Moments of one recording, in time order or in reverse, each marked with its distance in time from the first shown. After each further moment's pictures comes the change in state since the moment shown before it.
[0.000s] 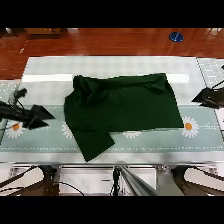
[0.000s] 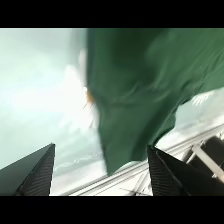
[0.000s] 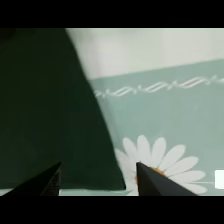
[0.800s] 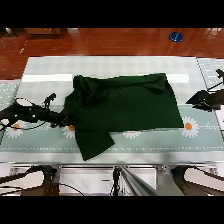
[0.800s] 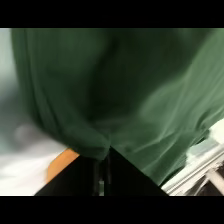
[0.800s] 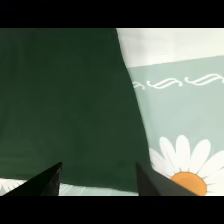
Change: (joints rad) left arm -0.349 -0.146 -0.116 -0.159 0.377 0.008; right arm -0.011 0.010 -0.058 0.113 0.018 -0.051
